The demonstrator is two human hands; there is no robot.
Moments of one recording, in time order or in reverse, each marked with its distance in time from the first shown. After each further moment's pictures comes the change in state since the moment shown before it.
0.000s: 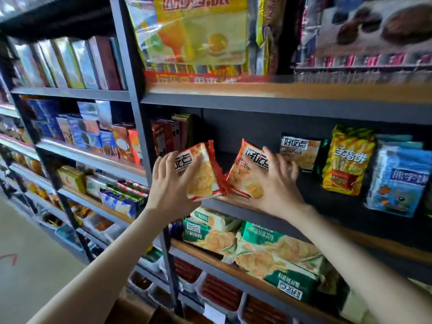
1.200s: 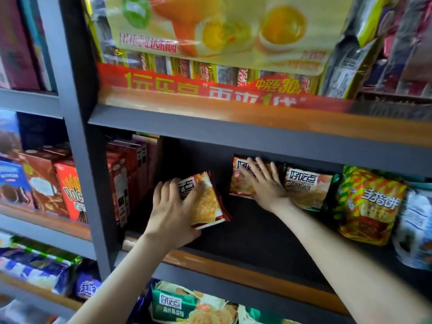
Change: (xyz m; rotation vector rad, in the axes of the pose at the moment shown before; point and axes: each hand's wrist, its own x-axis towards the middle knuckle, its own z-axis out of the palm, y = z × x) left_hand 0.103 -0.060 0.162 -0.106 -0.112 0.074; right_hand 0.174 0.069 0.150 -0.272 -0.275 0.037
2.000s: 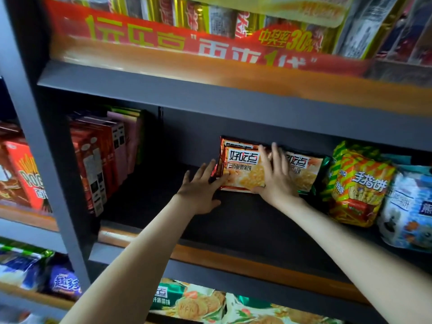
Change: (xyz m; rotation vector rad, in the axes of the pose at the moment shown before) left_hand 0.067 0.051 0.042 -0.153 -0.627 0.187; right_hand -0.041 0.015 0.003 0.231 0.073 0.317
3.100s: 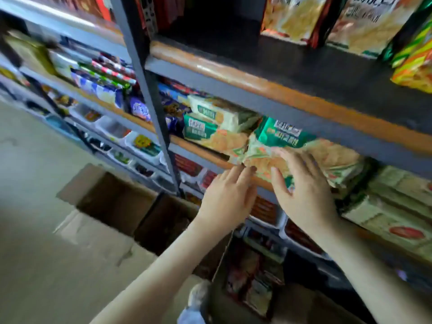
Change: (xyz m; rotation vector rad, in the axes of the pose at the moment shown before) left_hand -0.269 0.219 0.136 -0.409 0.471 -0.196; right_hand -0.321 -0.017 -0.037 0.583 0.058 -0.420
